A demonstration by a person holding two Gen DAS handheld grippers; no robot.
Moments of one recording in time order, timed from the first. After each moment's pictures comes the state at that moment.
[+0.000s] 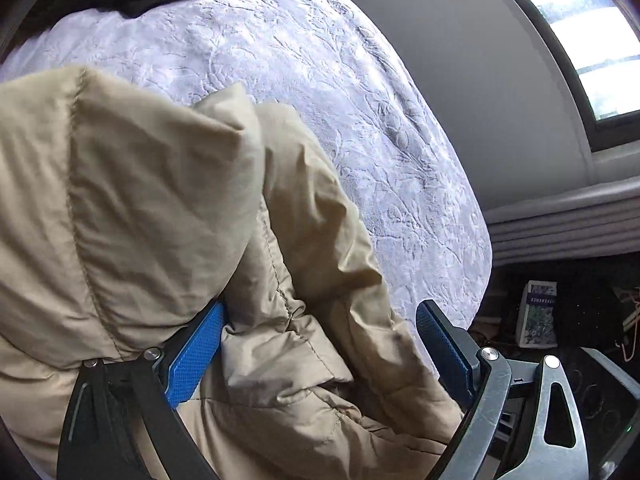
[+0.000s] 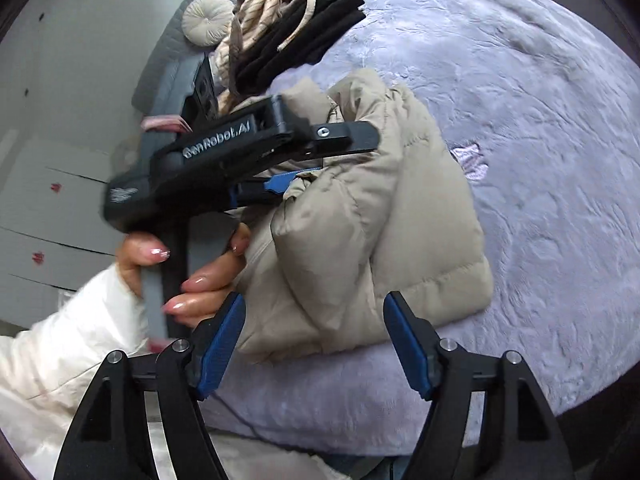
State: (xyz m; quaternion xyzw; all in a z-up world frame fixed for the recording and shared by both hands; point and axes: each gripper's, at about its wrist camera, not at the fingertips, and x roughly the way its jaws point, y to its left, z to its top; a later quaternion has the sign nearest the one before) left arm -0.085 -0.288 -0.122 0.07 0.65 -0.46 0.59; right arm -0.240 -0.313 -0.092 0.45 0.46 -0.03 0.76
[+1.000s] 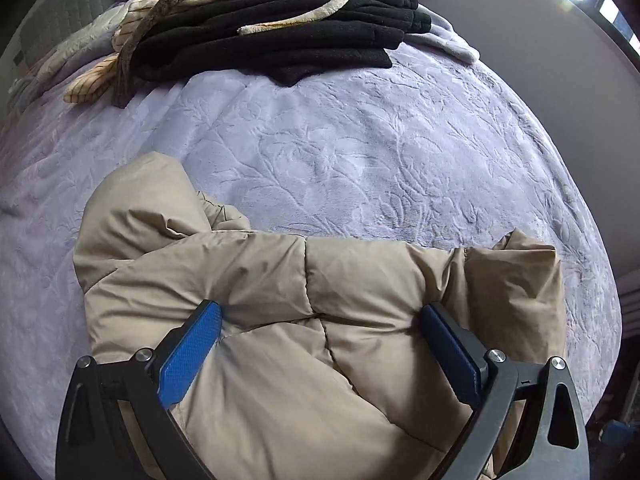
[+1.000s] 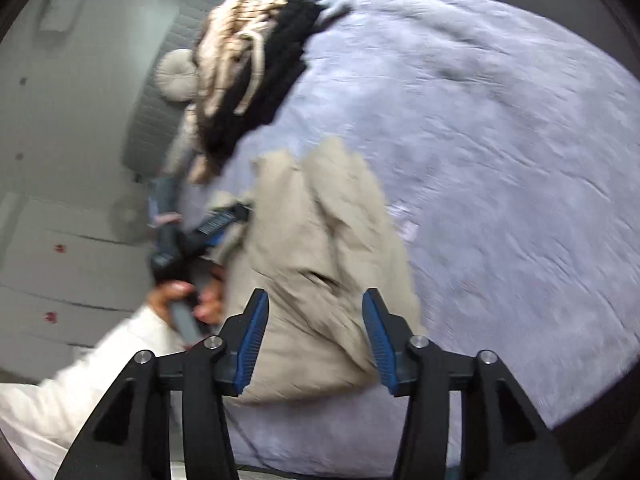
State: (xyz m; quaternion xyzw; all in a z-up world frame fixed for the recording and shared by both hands) left arm 0.010 -0.277 -0.138 0.15 0.56 -0.28 0.77; right arm -0.270 -0.413 -0.104 0.54 0.39 -0.01 0.74
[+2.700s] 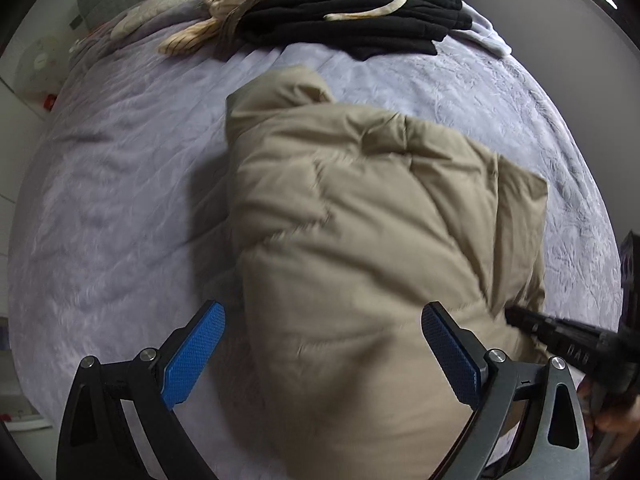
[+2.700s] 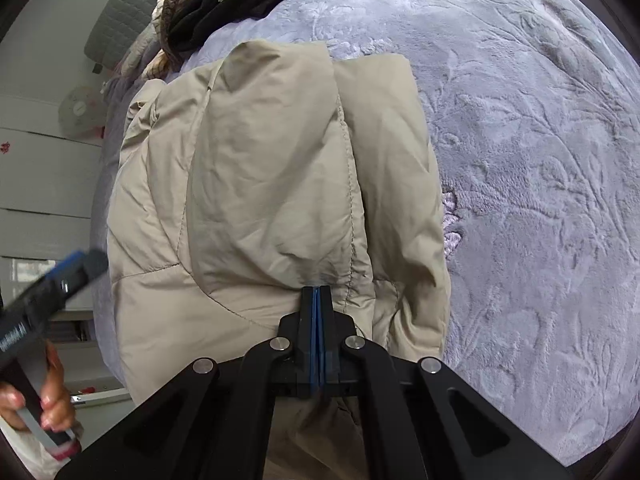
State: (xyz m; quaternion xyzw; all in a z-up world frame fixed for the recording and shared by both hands) left arm -0.078 -0.179 -0.071 0.16 0.59 -0.17 0.77; right arm -0.198 -0.374 -0.143 0.38 0.57 -0.03 0.72
